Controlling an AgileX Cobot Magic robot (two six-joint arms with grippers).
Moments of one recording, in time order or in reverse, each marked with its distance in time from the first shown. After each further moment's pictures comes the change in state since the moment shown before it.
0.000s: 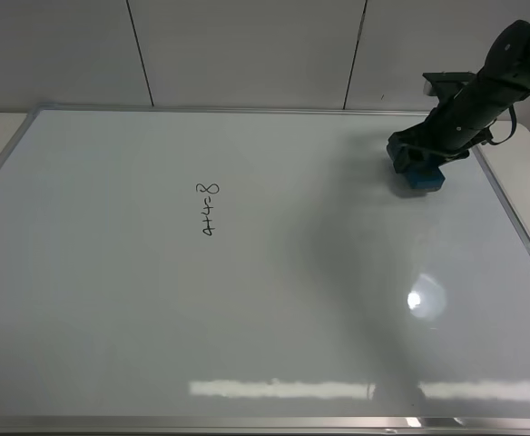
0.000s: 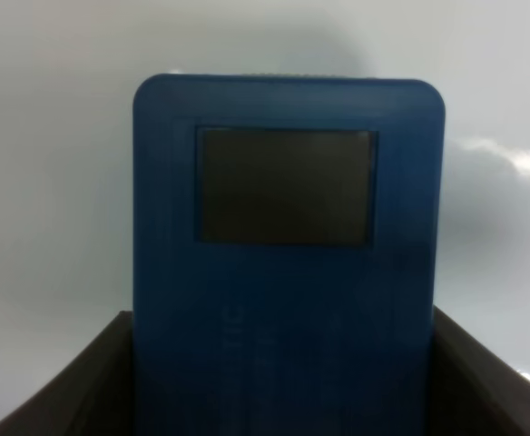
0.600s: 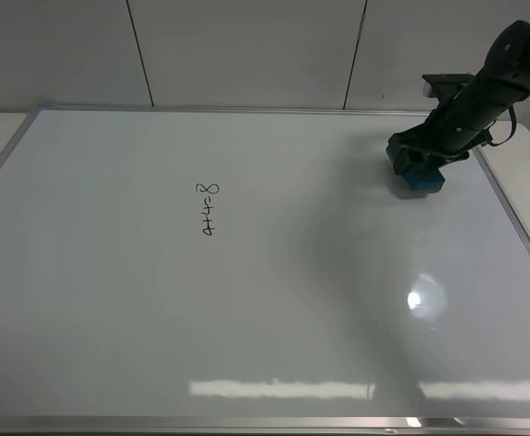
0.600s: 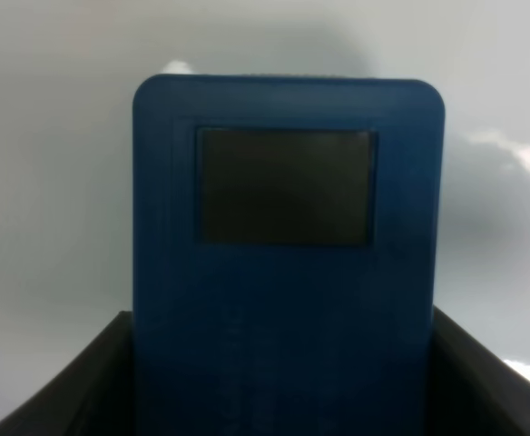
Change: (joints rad) left arm 0.000 0.000 0.000 0.000 0.000 0.000; right arm 0.000 0.000 0.000 0.002 0.014 0.000
